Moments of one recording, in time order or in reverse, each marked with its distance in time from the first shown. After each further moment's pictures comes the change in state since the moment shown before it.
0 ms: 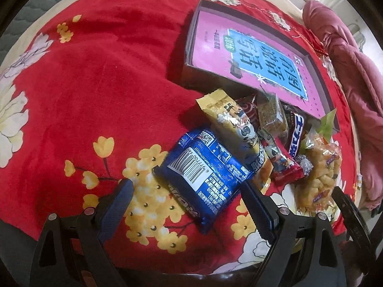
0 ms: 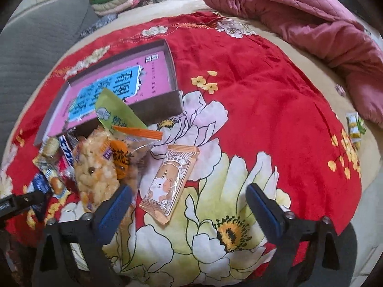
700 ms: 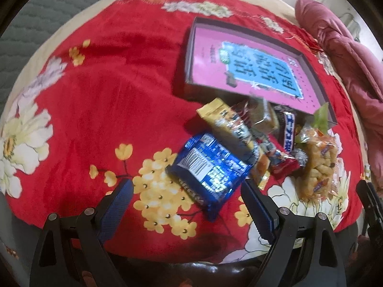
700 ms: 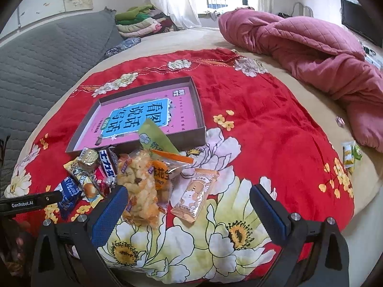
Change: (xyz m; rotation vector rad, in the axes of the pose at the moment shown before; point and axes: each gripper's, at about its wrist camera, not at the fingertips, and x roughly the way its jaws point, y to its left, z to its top) left arm -0.032 0.000 -0.010 0.067 -0.064 0.080; right arm -0.057 0.012 -0.005 -0.055 -0.182 0.083
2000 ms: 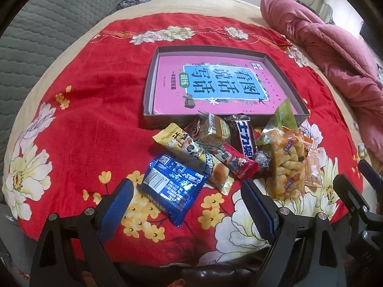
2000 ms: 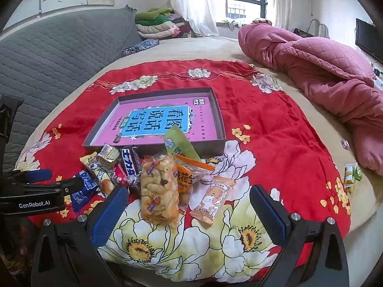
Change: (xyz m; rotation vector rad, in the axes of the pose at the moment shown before) left arm -0.036 -0.049 -0.005 0.177 -0.134 -0.003; right arm -0.020 0.030 0.001 -0.121 -0.048 0.031
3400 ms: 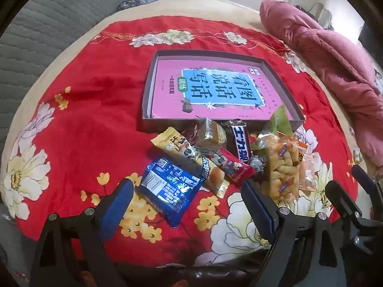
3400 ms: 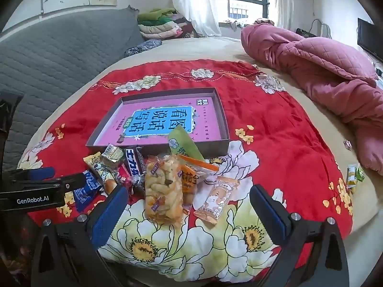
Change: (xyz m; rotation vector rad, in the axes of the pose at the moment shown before) left arm -0.006 0.008 0.004 -0.021 -0.010 -0.042; right arm 0.013 0.039 0.010 0.002 0.005 0.008
